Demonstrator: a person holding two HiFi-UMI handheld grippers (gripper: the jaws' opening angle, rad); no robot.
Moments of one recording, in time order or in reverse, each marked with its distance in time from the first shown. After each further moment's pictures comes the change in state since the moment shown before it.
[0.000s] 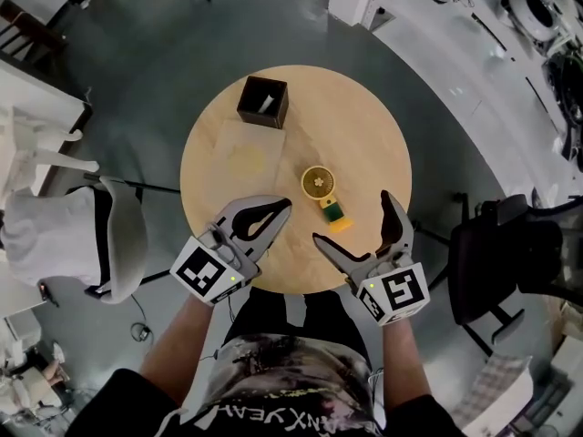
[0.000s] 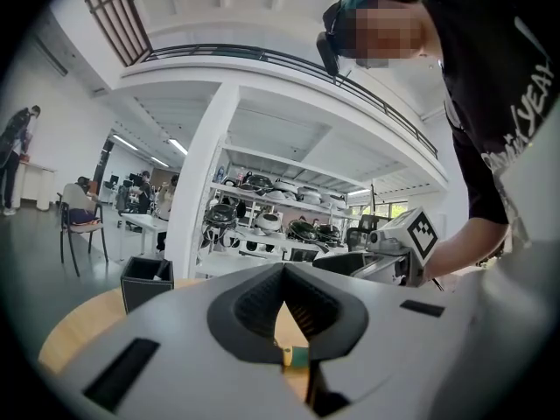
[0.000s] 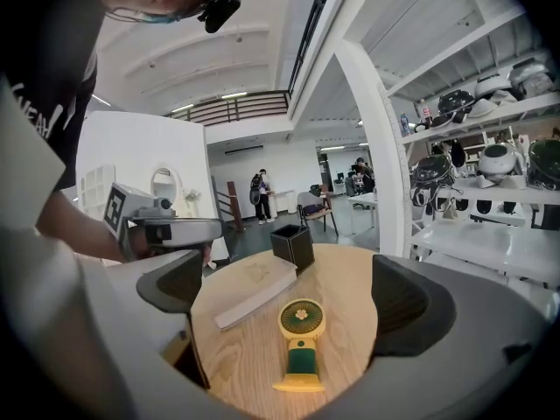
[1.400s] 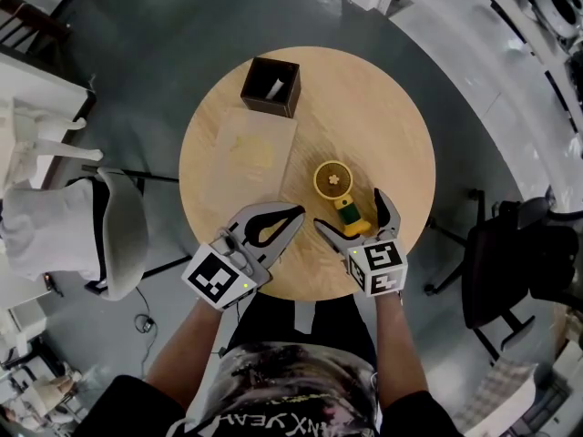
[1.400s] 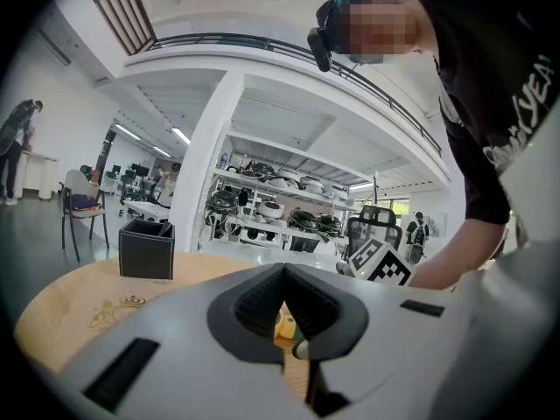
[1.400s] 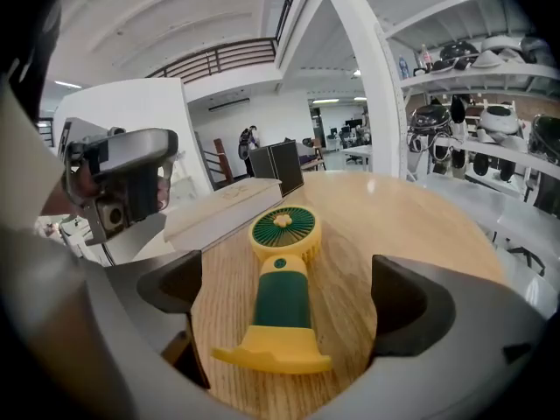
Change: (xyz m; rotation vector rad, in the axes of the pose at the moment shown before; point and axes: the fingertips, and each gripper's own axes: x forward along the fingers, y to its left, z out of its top) left arm 0.011 0.005 -0.064 -0.050 0.037 -0.002; right arm 0.073 -0.037 -0.142 0.040 0.298 -0.066
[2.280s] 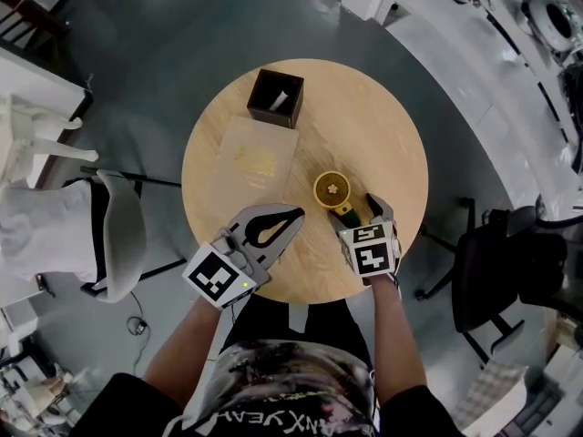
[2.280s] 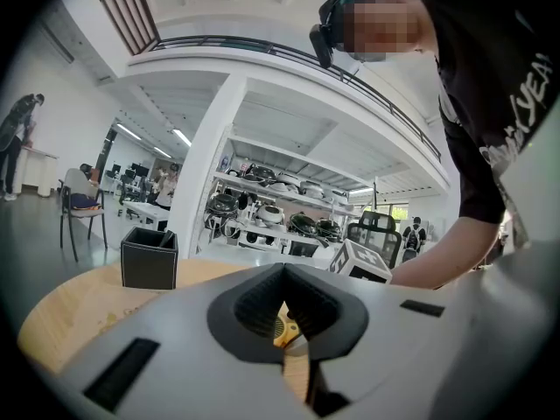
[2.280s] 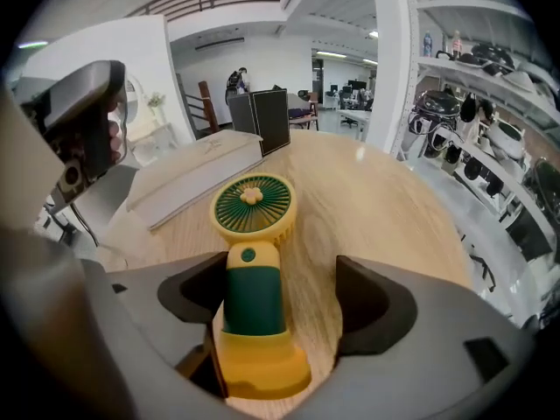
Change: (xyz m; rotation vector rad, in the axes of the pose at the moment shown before) left arm -0.003 0.009 0.019 -0.013 -0.023 -0.009; right arm 0.012 -0.028 -0.011 -0.052 0.329 -0.146
